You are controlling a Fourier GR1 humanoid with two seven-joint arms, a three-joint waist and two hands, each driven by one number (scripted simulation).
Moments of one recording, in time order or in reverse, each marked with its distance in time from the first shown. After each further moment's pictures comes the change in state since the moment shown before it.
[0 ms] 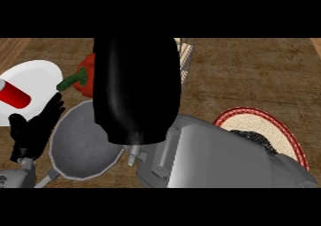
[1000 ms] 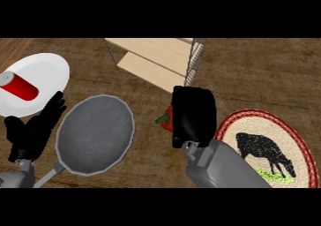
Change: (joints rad) left arm 0.015 0.011 -0.016 -0.057 0.016 -0.022 -0.001; right arm 0.584 0.003 0.008 -0.033 0.223 0.324 -0.193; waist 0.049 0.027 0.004
